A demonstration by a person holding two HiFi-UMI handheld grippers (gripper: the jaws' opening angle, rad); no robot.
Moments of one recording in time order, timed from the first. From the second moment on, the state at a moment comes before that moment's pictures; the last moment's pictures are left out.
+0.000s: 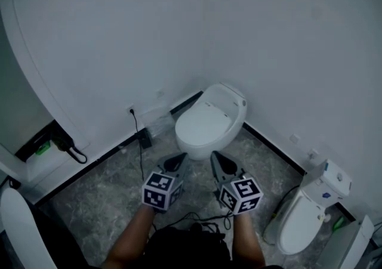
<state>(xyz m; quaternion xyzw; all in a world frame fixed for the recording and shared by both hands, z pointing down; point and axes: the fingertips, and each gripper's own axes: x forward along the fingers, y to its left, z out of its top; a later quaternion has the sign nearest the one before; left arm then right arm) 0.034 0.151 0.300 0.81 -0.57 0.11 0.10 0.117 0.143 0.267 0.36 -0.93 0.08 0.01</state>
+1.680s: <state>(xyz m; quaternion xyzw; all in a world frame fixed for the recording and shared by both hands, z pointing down) -0.127 -0.108 0.503 0.85 -0.45 0.19 0.20 0.019 -0.068 0.468 0.55 -0.78 0.27 0.07</state>
